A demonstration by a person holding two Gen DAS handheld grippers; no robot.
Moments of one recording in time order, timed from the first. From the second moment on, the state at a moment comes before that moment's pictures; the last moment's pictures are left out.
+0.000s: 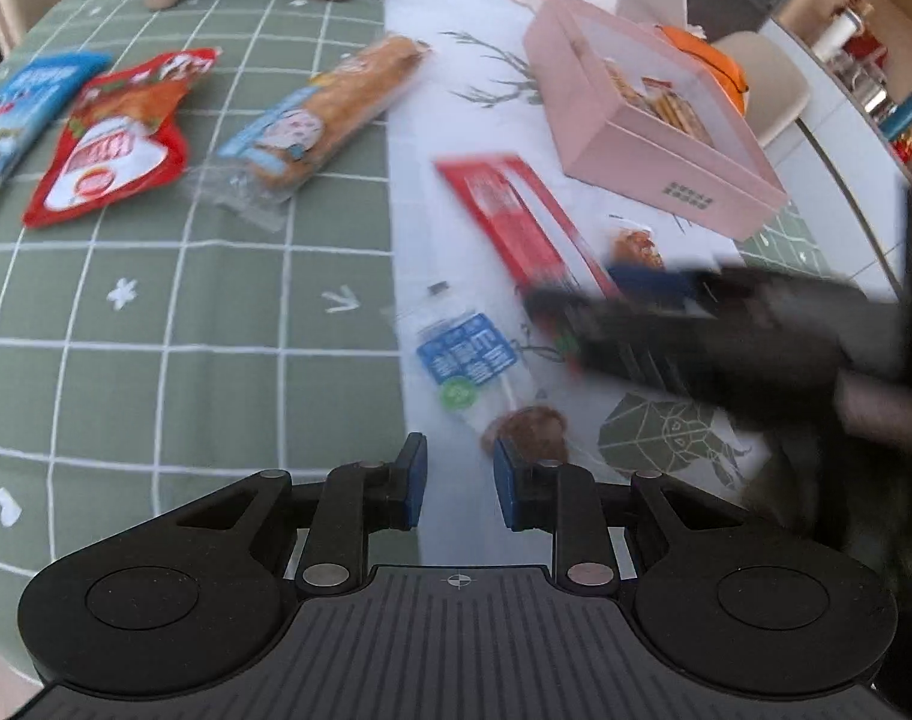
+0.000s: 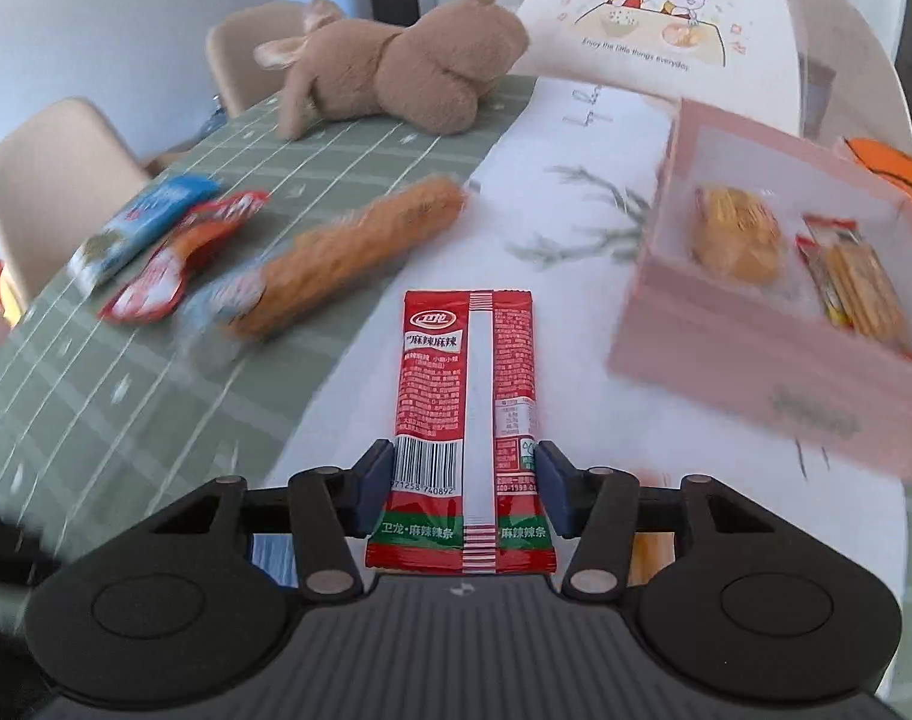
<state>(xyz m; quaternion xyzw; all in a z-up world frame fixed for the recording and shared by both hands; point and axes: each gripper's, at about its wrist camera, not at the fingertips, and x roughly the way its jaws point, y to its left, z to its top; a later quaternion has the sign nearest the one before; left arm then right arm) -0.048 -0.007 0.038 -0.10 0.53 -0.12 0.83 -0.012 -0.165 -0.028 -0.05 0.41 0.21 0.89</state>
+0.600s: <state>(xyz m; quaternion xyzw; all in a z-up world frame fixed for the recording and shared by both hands) -0.031 -0.095 0.051 0.01 0.50 -0.16 0.85 -0.108 -0.260 -0.048 -0.01 0.38 0.09 0.92</state>
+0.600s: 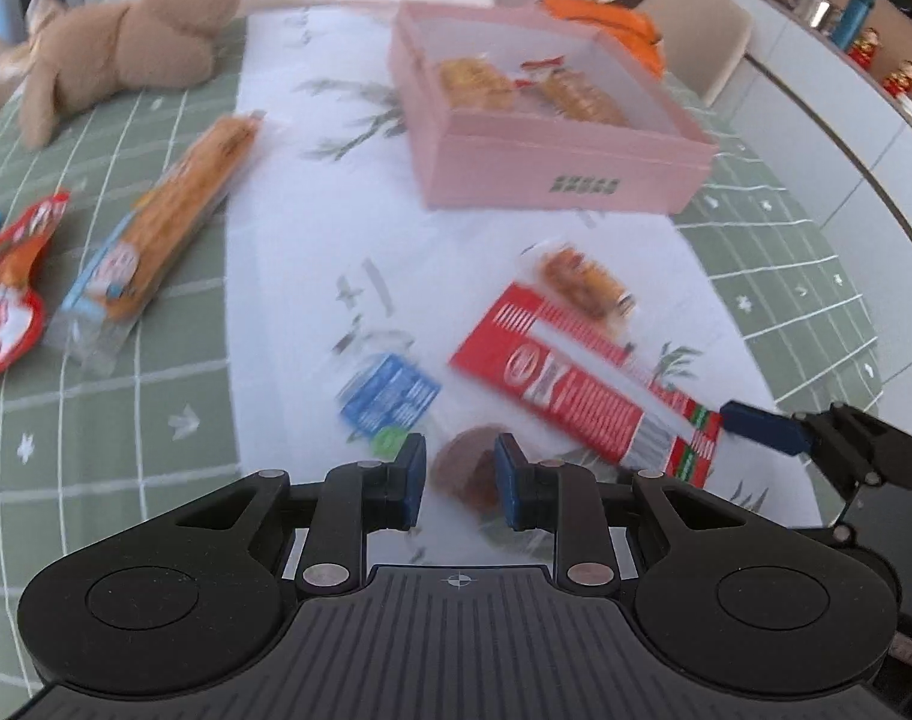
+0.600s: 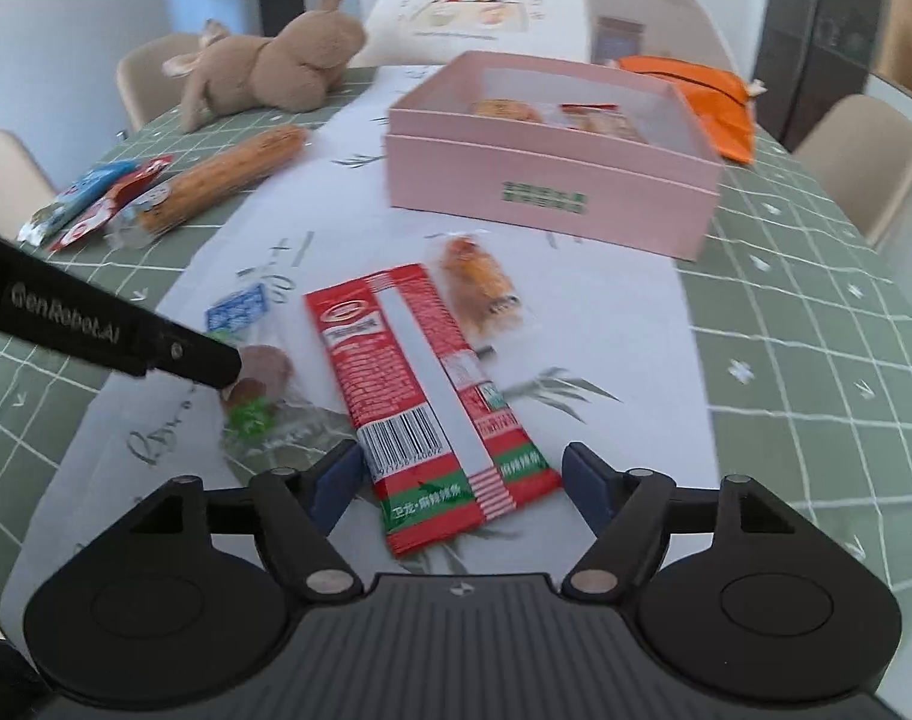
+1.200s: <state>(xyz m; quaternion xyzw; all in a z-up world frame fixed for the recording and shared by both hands) -0.043 -0.074 0.044 0.12 0.46 -0.13 0.87 -0.110 -0.261 -0.058 0.00 0.36 0.07 0.93</state>
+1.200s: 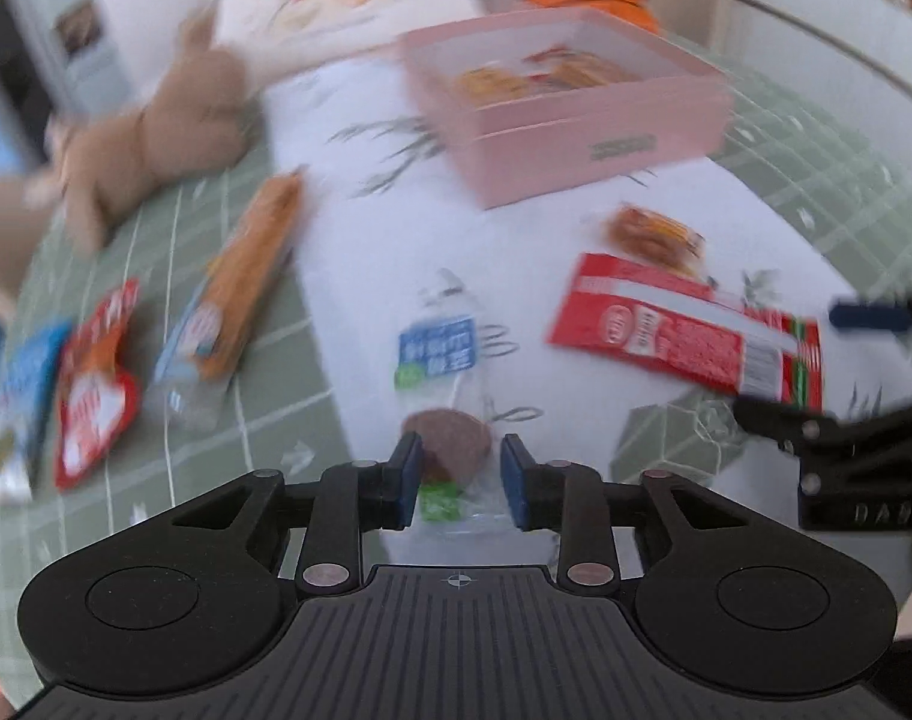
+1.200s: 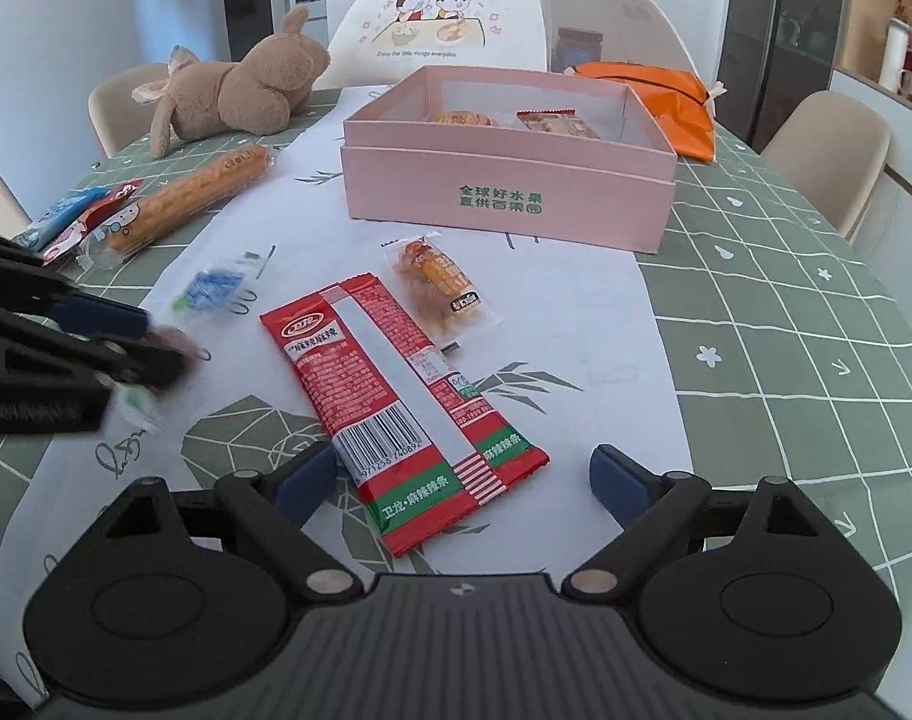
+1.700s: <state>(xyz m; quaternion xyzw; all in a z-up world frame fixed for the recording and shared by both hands) -0.030 -0.070 0.045 0.06 0.47 -0.17 0.86 -0.112 -0.259 -0.059 0.00 0.36 0.07 0.93</state>
